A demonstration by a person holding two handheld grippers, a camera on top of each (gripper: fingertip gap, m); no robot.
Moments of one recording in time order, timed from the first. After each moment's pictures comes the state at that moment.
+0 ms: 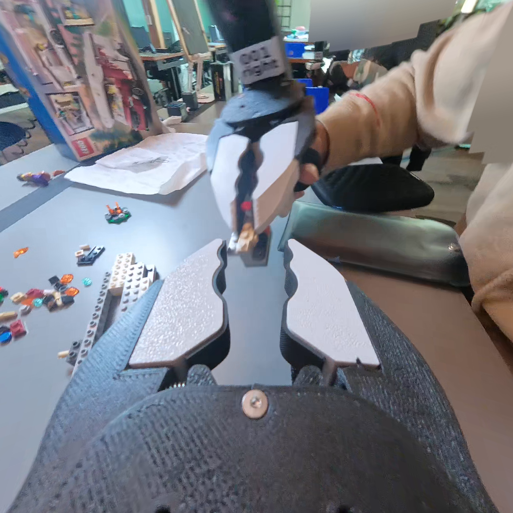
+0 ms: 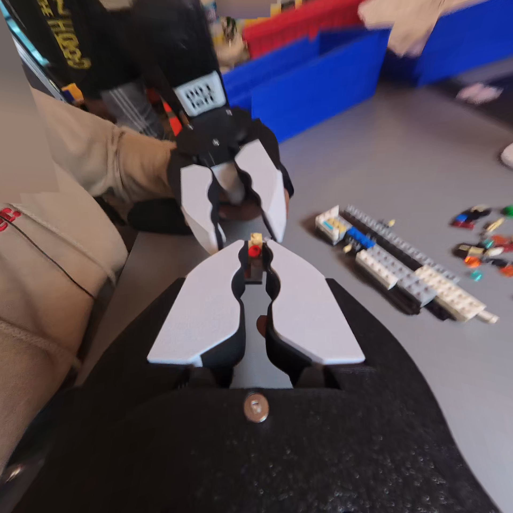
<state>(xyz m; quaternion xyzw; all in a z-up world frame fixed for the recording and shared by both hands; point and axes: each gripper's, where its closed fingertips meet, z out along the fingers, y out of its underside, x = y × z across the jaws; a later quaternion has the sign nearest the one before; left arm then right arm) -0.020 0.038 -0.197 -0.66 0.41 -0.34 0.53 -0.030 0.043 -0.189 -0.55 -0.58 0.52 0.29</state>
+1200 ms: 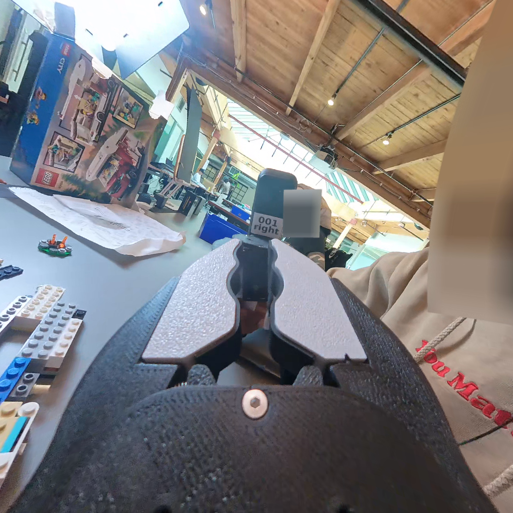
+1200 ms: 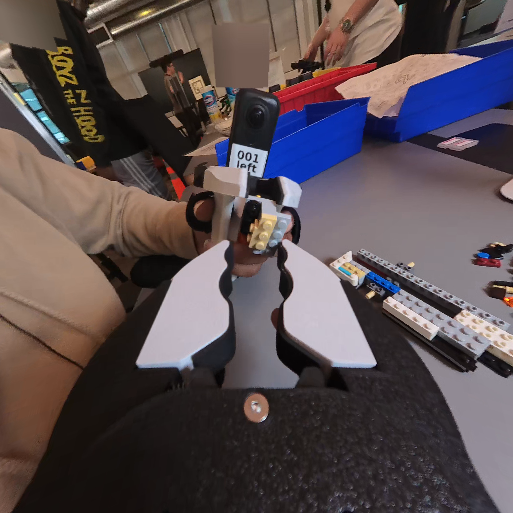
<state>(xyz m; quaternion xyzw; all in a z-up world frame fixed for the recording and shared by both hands) -0.044 0.046 -0.130 -0.56 0.16 -0.61 0.55 -0.063 0.026 -0.168 -0.54 -0.51 0.58 0.34</state>
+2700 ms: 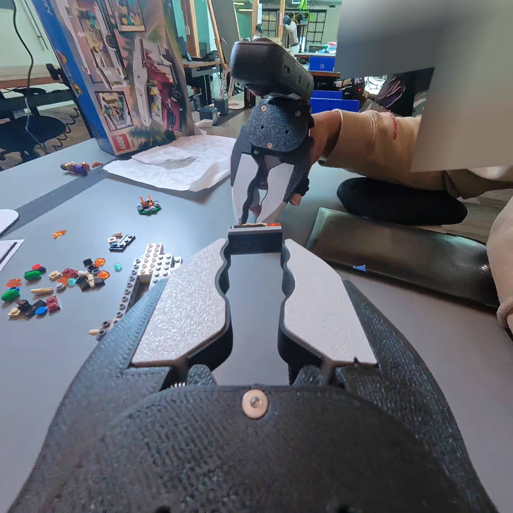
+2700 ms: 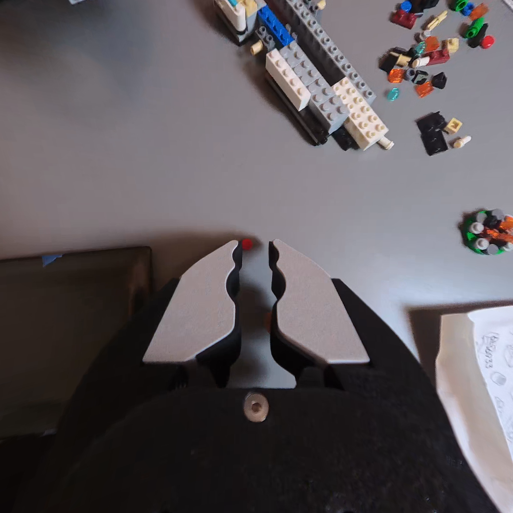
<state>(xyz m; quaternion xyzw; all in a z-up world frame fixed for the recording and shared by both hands) -0.034 0.057 -0.198 -0.68 0.37 -0.32 0.55 0.043 0.118 -0.277 -0.64 -0.70 0.23 0.22</state>
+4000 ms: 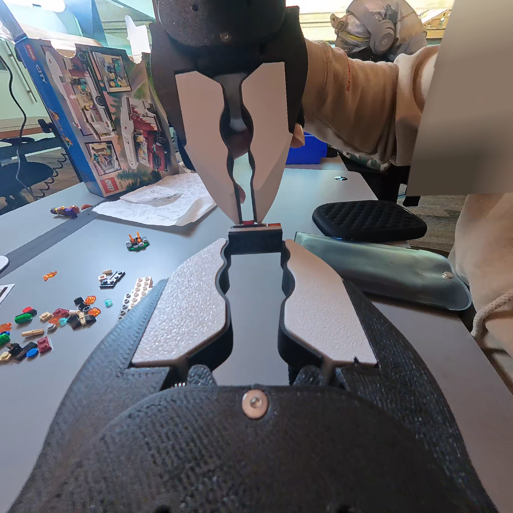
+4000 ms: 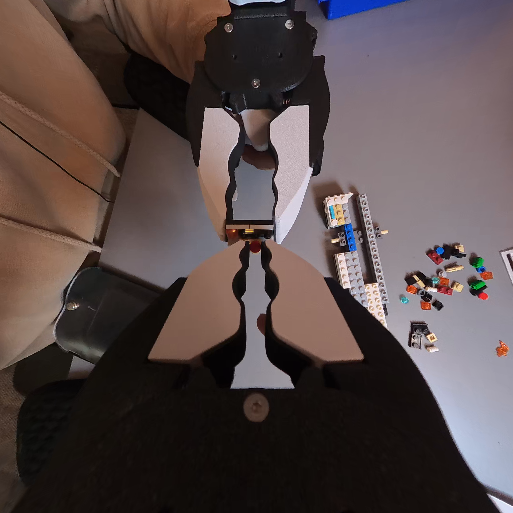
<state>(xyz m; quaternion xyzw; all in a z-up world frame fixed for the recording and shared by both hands) -0.031 0.040 -0.169 -0.62 0.38 -0.36 0.58 -0.040 0.042 -0.160 -0.48 -0.81 0.30 0.12</state>
